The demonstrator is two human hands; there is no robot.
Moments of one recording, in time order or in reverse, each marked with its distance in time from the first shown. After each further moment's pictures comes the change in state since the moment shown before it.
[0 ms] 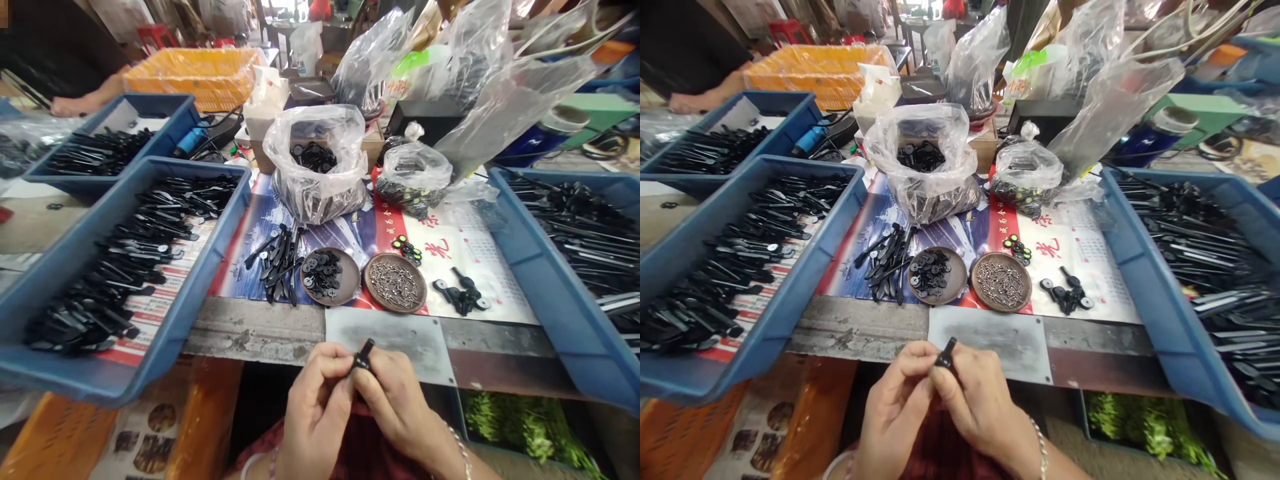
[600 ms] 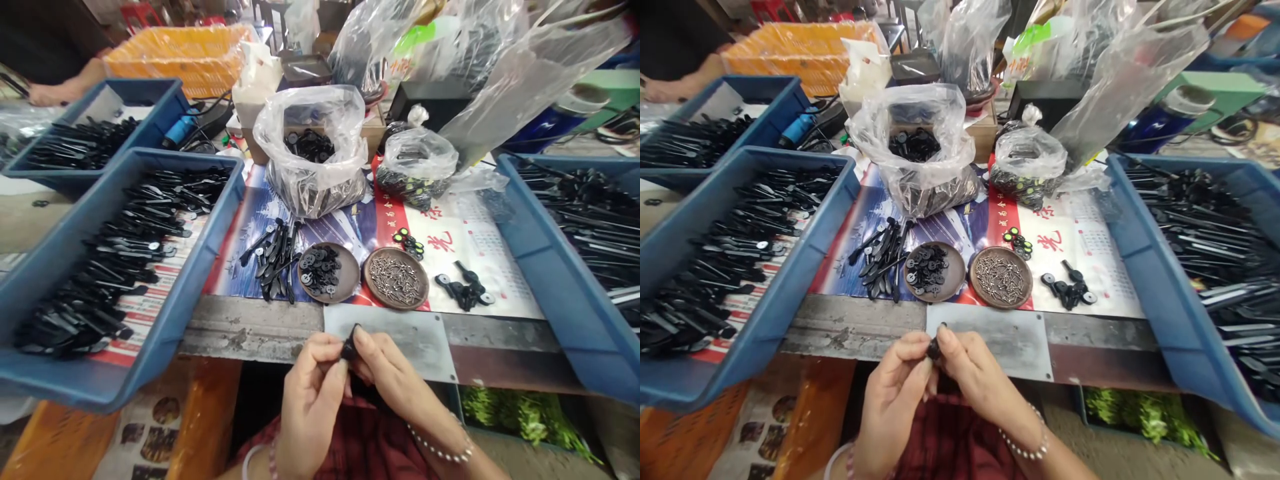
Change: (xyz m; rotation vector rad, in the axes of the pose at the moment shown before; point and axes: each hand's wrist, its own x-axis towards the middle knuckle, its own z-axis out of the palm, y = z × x) left_hand 0.005 -0.012 0.003 -0.088 0.120 -0.113; right_hand 0.014 0.008 0.006 0.353 -0.142 0.268
